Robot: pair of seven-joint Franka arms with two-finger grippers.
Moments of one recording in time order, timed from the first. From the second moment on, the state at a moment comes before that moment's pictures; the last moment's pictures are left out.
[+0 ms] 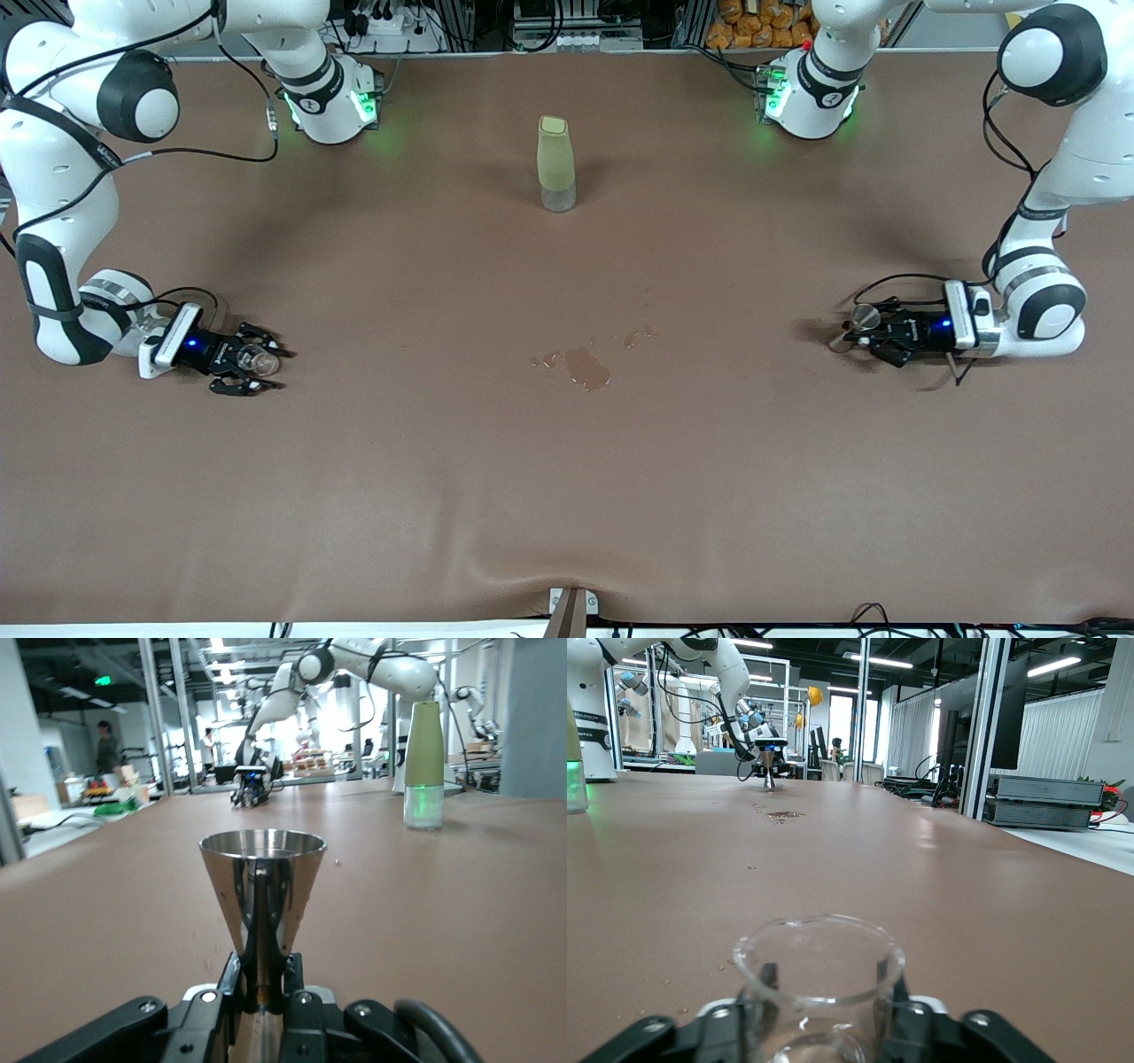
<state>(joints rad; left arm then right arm) 0.50 0.91 -0.13 -1.68 -0.99 1.50 2.71 -0.35 1.02 -0.20 -1.65 1.39 1.44 -2.81</state>
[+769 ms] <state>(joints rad) 0.06 0.91 -0.15 -1.57 -1.15 1.60 2.36 -0.29 1.02 -0.17 -1.67 1.40 1.39 -2.72</state>
